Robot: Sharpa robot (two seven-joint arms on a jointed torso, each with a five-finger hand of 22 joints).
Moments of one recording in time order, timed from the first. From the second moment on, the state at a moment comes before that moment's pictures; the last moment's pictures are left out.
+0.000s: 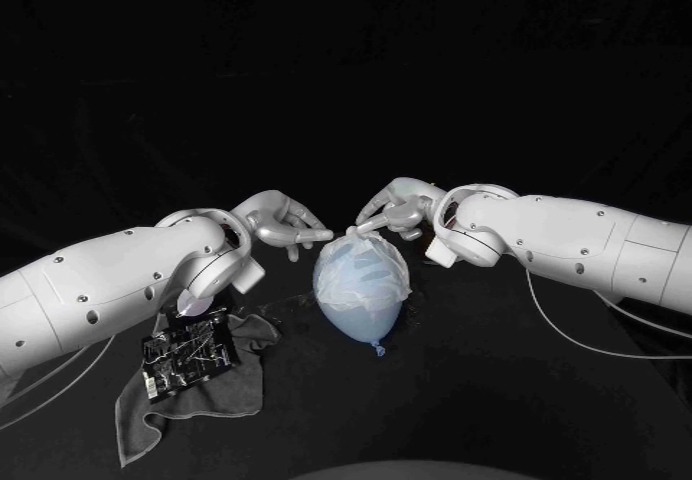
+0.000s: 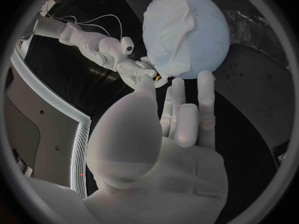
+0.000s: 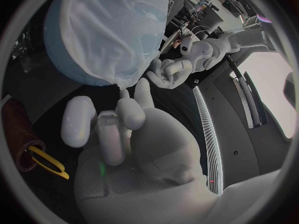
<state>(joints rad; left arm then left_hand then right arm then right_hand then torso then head) 1.27 -0.68 -0.05 1.37 -0.73 -0.19 -0.07 1.44 -0.13 -0.04 0.29 0.05 0.90 0.13 0.39 0.14 1.05 0.05 0.79 0.34 1.38 -0.01 1.50 1.06 0.18 1.03 0.09 0.93 0.51 1.34 -0.66 -0.16 1.26 -0.79 -0.14 0.04 1.50 0.24 -0.44 -0.01 0.05 0.91 0.15 0.14 0.40 1.46 0.07 1.12 1.01 1.46 0.00 1.56 1.31 0.09 1.34 0.11 1.28 1.27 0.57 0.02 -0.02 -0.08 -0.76</state>
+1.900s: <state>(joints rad) 1.27 -0.64 -0.05 1.36 -0.83 -0.11 -0.20 1.59 0.00 -0.19 0.29 0.05 0.99 0.10 0.40 0.15 1.14 0.03 1.24 0.85 1.47 -0.02 1.55 1.31 0.17 1.07 0.08 1.16 0.75 1.35 -0.59 -0.16 1.18 -0.83 -0.03 0.05 1.50 0.28 -0.44 -0.04 0.05 1.05 0.11 0.17 0.39 1.46 0.05 1.13 1.01 1.46 -0.01 1.57 1.31 0.08 1.37 0.09 1.31 1.31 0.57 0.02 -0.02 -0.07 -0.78</state>
